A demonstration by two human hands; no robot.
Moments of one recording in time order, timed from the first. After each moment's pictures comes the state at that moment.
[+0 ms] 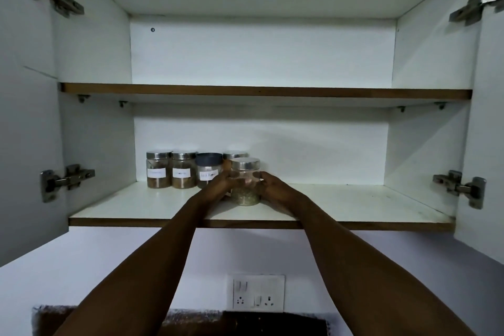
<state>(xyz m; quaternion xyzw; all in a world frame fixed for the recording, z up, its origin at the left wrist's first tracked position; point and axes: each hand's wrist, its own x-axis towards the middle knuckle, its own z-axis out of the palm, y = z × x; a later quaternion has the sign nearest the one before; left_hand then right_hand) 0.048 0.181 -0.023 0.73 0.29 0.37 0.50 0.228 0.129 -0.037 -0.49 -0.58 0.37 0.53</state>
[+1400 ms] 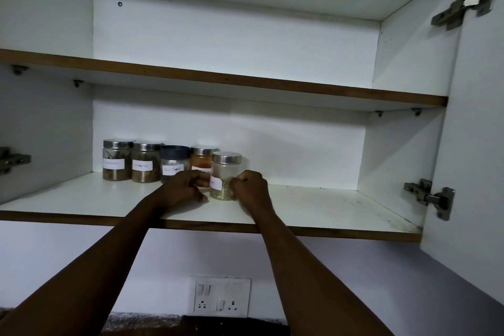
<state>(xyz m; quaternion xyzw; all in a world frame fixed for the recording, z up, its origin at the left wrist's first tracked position) 0.063 0.212 -0.041 0.80 0.28 0.35 0.39 0.242 0.131 -0.046 -0.67 -0.49 0.04 0.56</state>
